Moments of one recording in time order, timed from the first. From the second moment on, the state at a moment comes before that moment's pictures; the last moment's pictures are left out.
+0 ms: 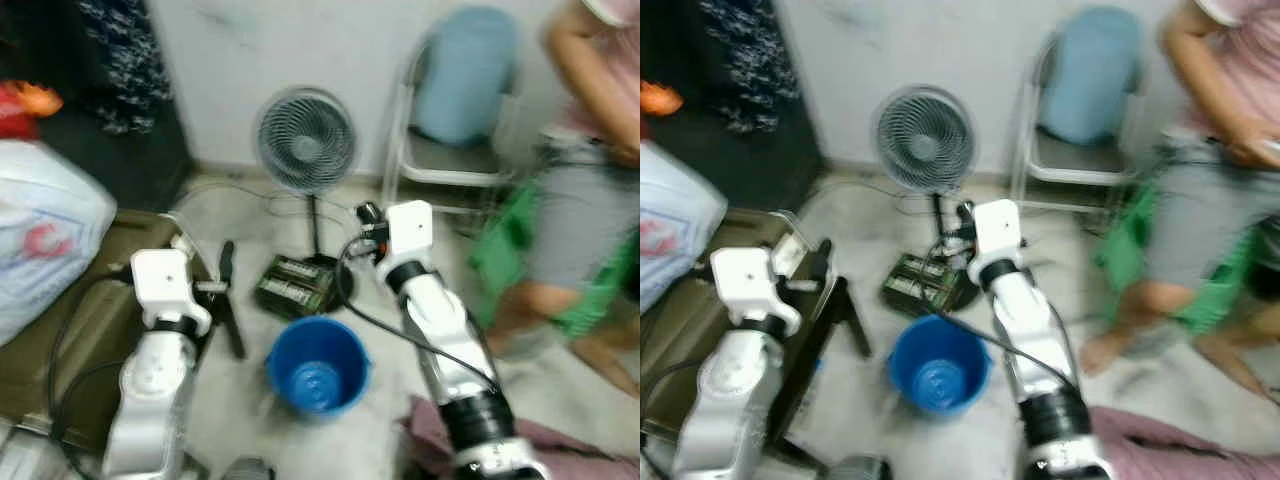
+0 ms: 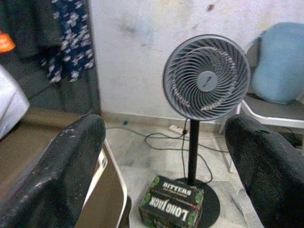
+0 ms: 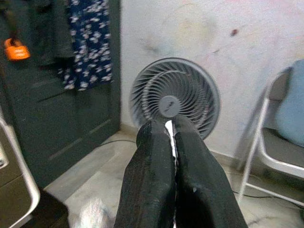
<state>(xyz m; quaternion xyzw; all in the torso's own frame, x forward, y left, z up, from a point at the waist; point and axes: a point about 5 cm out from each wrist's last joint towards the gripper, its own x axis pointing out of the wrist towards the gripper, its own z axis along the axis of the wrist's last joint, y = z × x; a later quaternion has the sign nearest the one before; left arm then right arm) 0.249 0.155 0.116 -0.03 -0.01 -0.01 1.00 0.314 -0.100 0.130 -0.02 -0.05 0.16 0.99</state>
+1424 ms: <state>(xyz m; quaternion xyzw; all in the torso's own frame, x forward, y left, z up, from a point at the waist) 0.251 0.144 0.119 -0.05 -0.03 -0.05 1.00 0.316 -0.109 0.122 -0.02 -0.03 0.14 0.99</state>
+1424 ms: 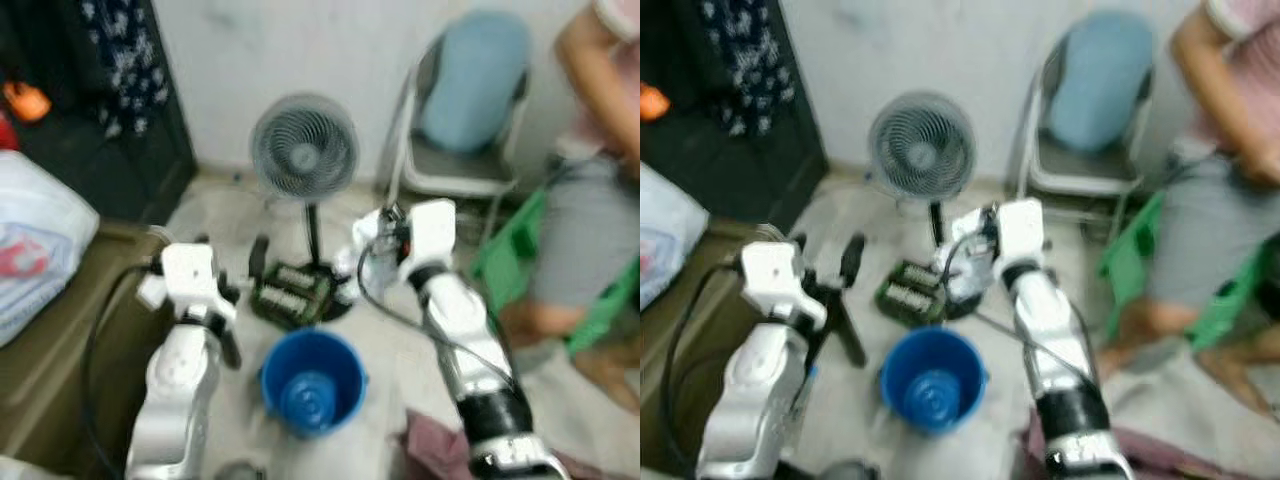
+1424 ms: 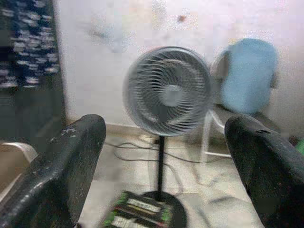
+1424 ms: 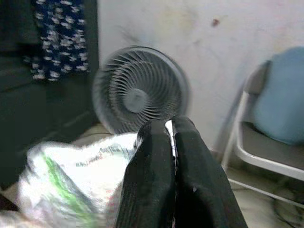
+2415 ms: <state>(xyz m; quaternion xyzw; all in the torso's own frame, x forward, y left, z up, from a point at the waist) 0.229 0.167 0.110 -0.03 0.01 -0.04 1.00 0.316 -0.111 0.085 -0.04 0.08 0.06 0.99</state>
